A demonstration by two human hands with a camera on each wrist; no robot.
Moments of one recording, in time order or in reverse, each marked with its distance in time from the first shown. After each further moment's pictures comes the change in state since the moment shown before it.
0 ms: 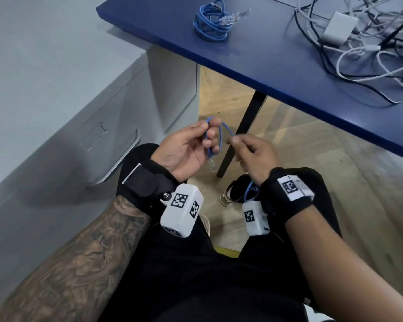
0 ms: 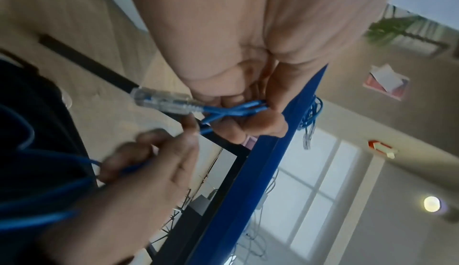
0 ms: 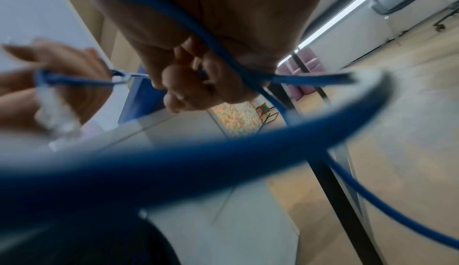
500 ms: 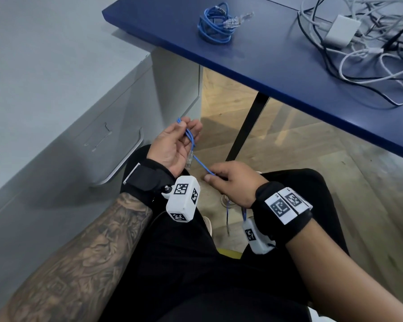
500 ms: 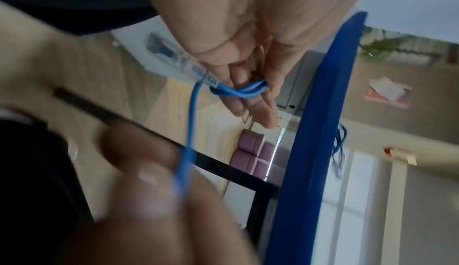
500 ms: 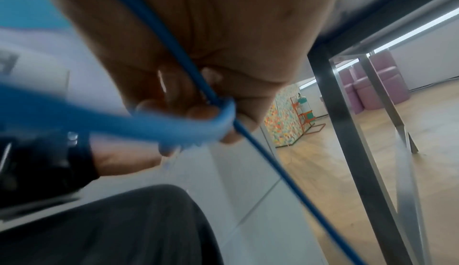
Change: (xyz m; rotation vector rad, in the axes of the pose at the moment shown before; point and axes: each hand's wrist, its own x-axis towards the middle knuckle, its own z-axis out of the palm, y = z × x) left_hand 0.012 -0.001 -0.039 -0.066 0.370 0.246; right_hand -0.030 -0.024 0.022 -0.454 -0.512 -0.159
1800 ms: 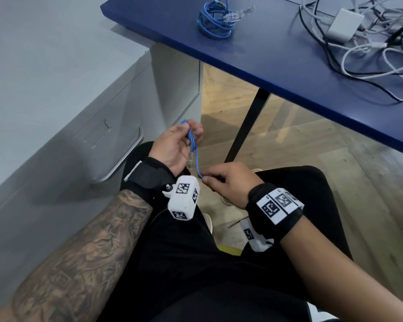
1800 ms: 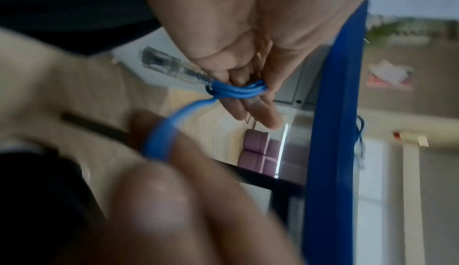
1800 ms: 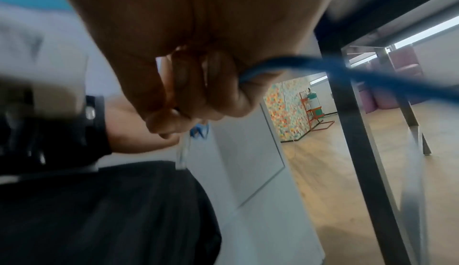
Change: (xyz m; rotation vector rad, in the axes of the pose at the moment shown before) left_hand 0.004 -0.006 -0.008 0.098 -0.051 -0.049; right_hand -0.001 0.003 0.013 0.002 0.041 -0.022
